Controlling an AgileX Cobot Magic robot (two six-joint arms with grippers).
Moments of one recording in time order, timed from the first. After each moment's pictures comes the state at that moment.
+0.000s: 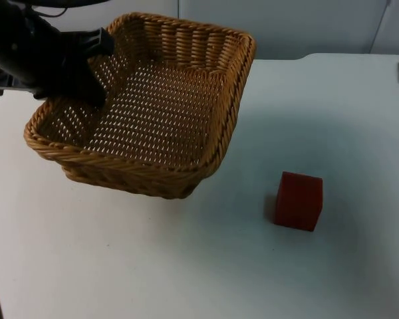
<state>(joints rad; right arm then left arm) 0.25 1.37 -0.87 0.15 0.52 -0.15 -0.14 1.91 -1.17 -0.92 0.57 0.66</state>
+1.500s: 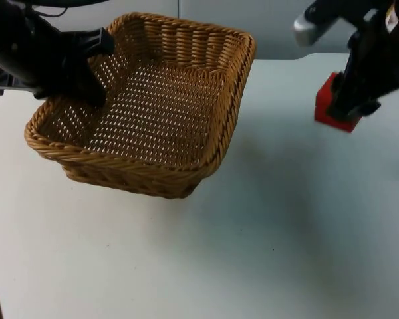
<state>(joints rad) 0.40 1.82 -1.23 -0.40 0.61 -0.13 -0.14 1.91 -1.17 -0.92 0.57 0.66</state>
